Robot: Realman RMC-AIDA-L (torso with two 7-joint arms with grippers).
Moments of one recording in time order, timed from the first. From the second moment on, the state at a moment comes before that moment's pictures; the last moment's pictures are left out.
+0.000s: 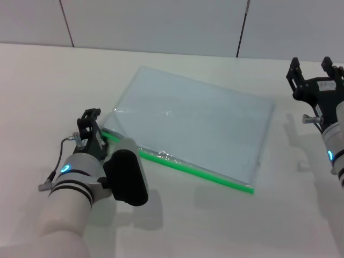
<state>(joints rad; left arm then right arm) -0.52 -2.03 2.86 0.83 0.93 -0.99 -1.03 0.55 2.03 -2.74 -0.57 -1.52 1.05 2.81</state>
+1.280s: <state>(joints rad) -0.53 -2.03 2.86 0.83 1.00 -0.93 -0.95 0.55 2.03 -2.75 -0.57 -1.52 1.04 2.81</state>
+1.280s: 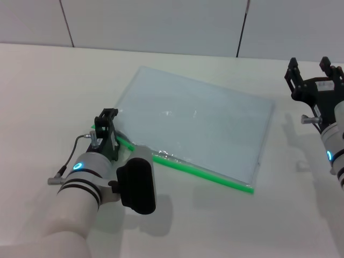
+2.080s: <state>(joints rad) -0.53 -2.03 2.86 0.83 1.04 -0.89 -0.94 0.55 2.03 -2.75 -0.57 -1.52 1.05 2.81</state>
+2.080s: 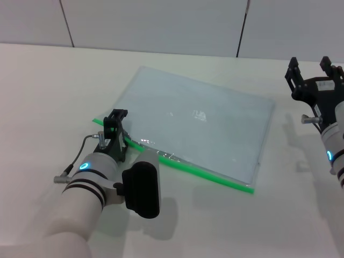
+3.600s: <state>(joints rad) -0.53 -2.03 2.86 0.84 1.12 -0.96 -1.18 0.54 2.03 -2.81 -0.58 -1.52 1.06 2.81</state>
